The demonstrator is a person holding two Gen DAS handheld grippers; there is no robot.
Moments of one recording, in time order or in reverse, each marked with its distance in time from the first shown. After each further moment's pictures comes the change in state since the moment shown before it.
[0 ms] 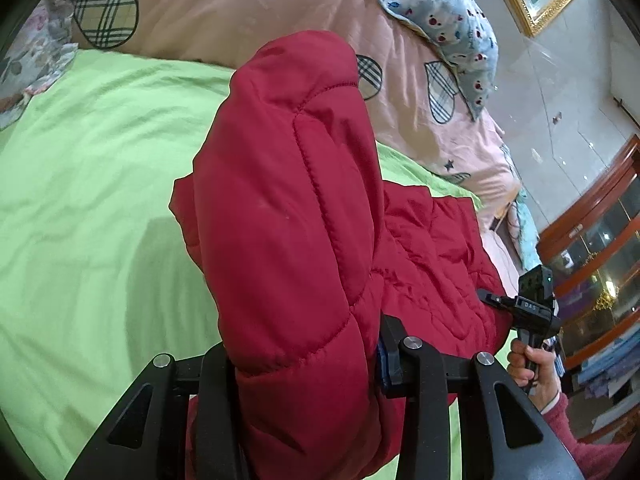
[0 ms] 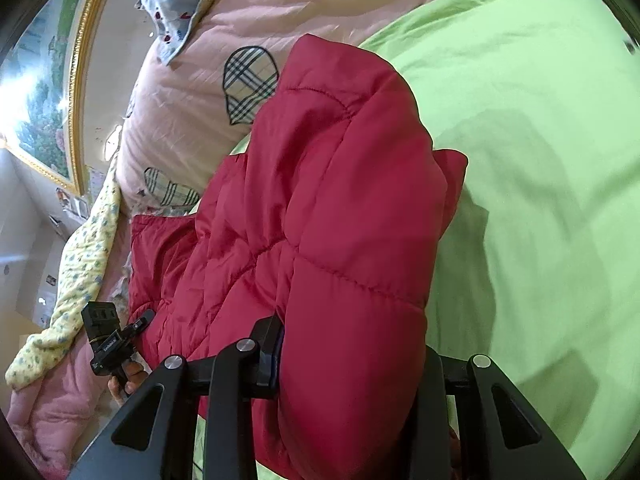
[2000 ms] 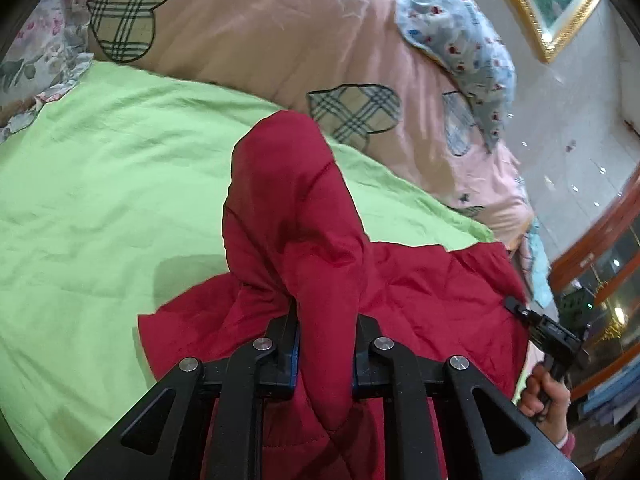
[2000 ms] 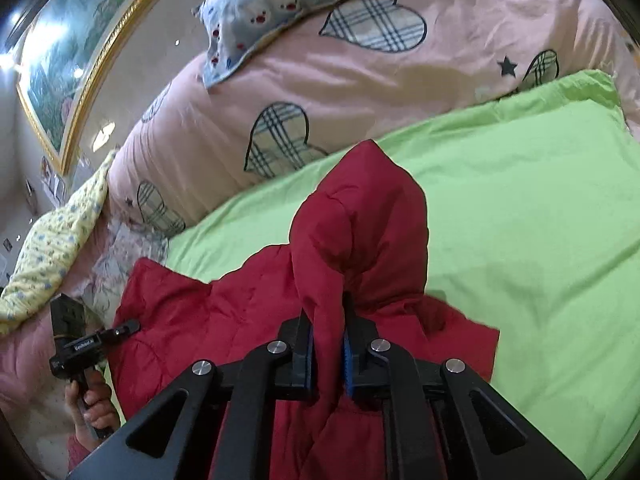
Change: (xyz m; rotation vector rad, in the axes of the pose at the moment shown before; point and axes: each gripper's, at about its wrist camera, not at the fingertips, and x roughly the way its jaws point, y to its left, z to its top) left arm -0.018 -0.040 -0.003 -0.057 -0.089 0.059; right arm -0.018 0.072 0.009 -0.212 -0.271 -0.179
